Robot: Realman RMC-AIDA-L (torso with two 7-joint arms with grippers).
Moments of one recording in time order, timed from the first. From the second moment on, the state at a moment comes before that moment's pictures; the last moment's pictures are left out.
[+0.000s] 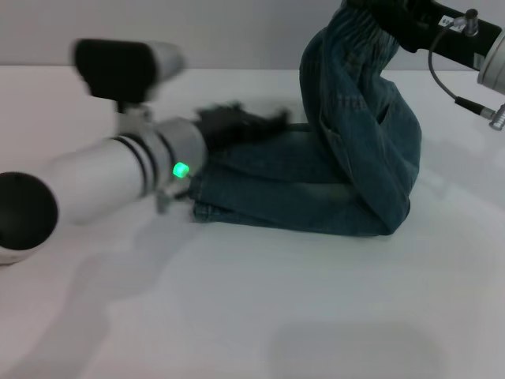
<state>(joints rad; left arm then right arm) -0.44 -2.06 -1.19 -1.08 1.93 -0.21 0.55 0.57 2.07 2.08 0.78 -1.37 1.08 -0.85</state>
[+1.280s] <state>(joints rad) -0.45 -2.07 -1.30 -0.89 1.97 0.24 0.52 0.76 2.07 1.82 0.58 -1.37 0.99 -0.84</state>
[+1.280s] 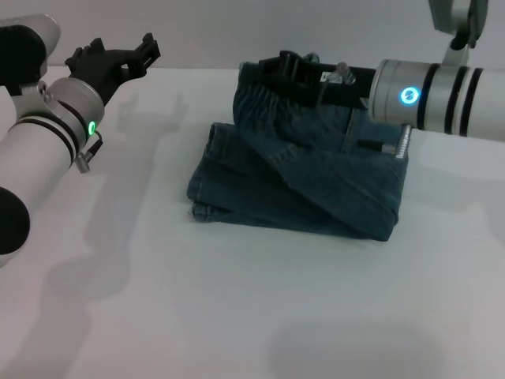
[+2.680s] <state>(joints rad) -0.44 -2.06 -1.09 -0.87 1.98 0.48 0.45 0.38 2.08 1.46 0.95 -1.59 -0.61 -1.29</state>
